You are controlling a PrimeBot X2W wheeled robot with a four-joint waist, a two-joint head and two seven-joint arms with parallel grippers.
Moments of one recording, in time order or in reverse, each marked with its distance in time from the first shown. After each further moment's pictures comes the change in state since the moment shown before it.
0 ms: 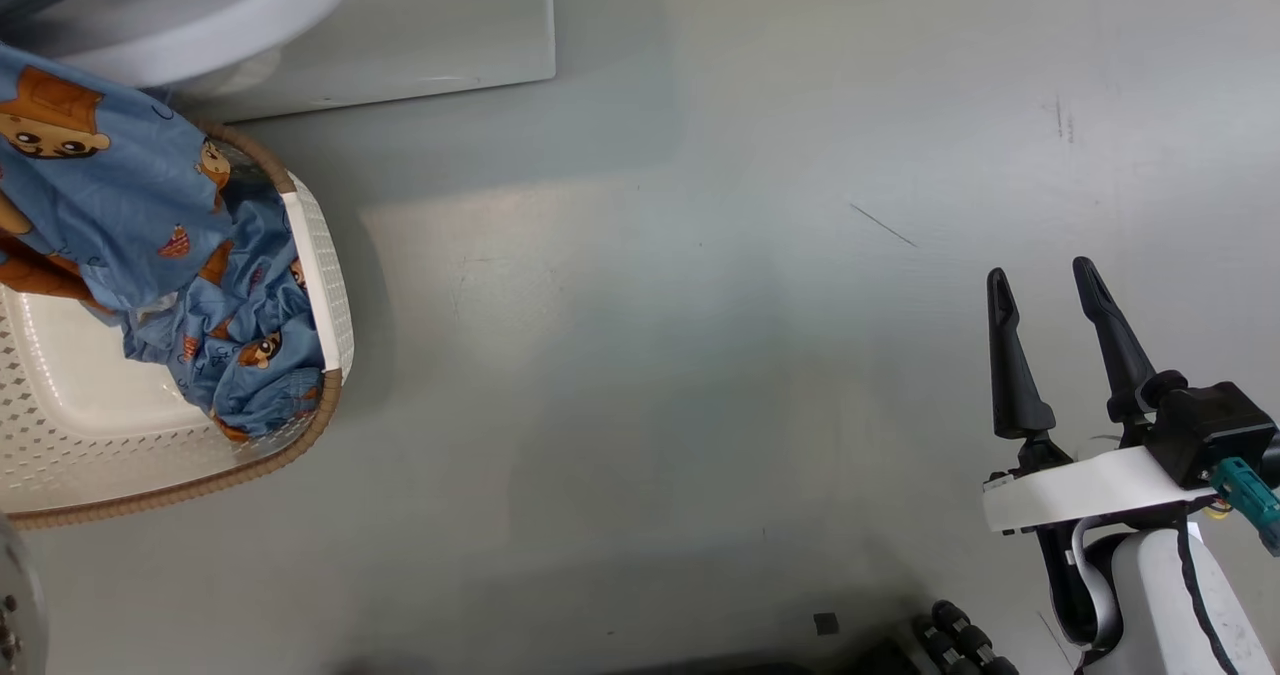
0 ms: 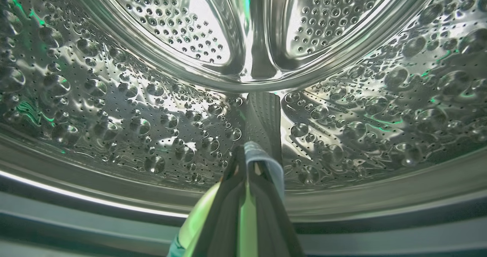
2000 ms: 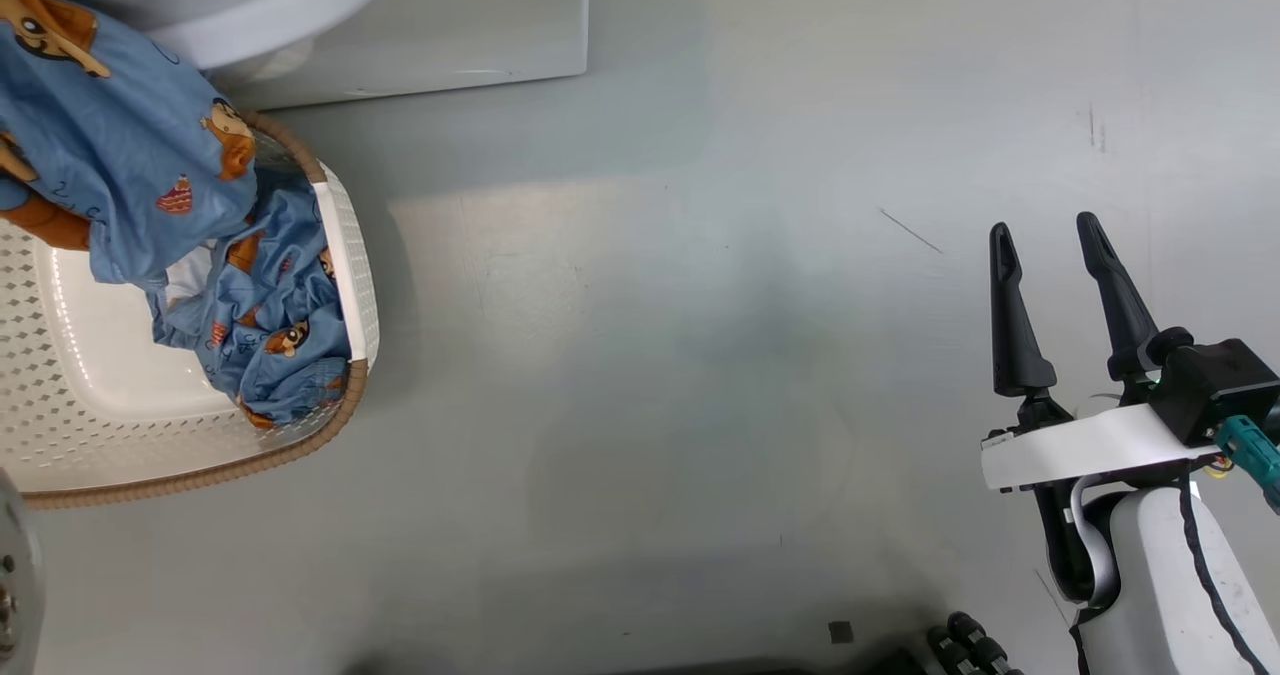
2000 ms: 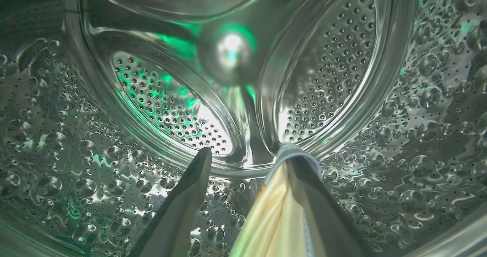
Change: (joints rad) left arm -0.118 -0.014 -0.083 0.102 0.053 -0.005 -0.388; right arm -0.074 0.007 -0.002 0.029 0.008 0.000 0.000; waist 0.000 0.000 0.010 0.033
